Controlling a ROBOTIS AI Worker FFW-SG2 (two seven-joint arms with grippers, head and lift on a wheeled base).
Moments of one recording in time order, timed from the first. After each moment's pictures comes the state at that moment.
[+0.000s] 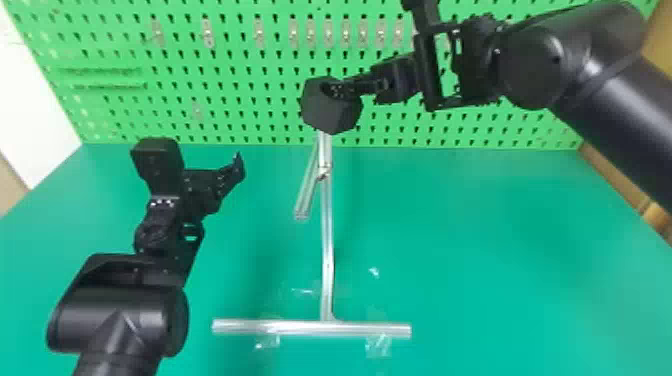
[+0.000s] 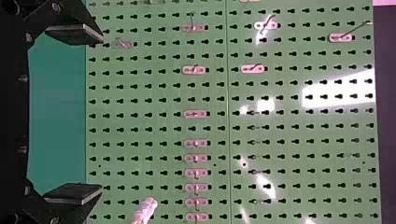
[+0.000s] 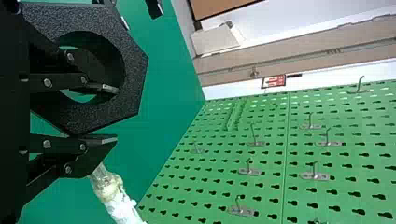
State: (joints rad) left arm -0.12 0.11 0.00 -1.65 0.08 0.13 0.02; right arm -1.10 -0.34 0.79 -1.28 -0.84 0.76 0.39
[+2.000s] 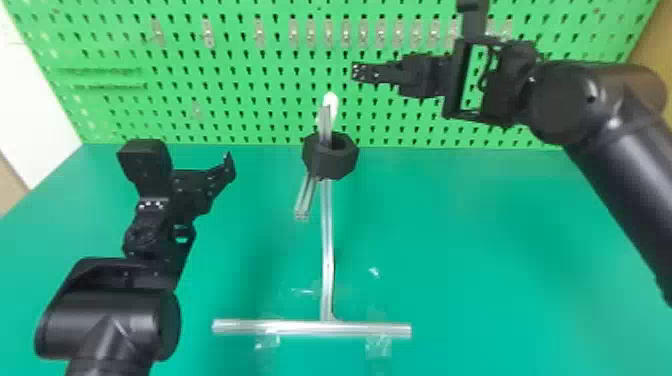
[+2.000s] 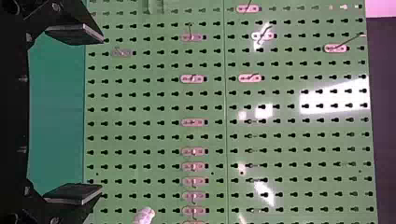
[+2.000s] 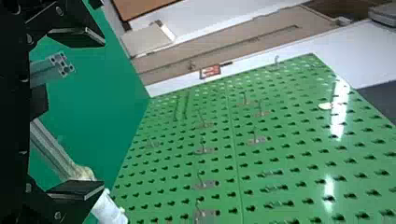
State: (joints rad) left arm -0.10 0.11 0.03 -1.68 0.08 0.14 0.02; right arm -0.84 -0.28 0.43 -1.37 -0.78 0.67 0.40
